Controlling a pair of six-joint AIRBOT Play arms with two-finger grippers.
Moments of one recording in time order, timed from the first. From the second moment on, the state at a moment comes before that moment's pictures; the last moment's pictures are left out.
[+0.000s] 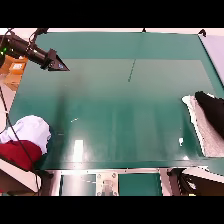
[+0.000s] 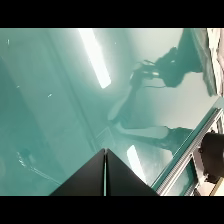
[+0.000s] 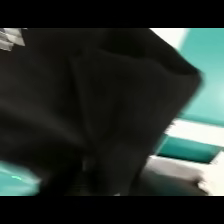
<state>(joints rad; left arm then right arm) 0.11 -1.80 1.99 0.72 -1.71 -1.26 -1.14 -1.30 1.32 -1.55 1.81 1.86</state>
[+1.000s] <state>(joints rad) -0.07 -1.17 1.23 0.95 -1.45 -1.42 -0.17 -1.00 0.84 -1.16 1.26 1.58</state>
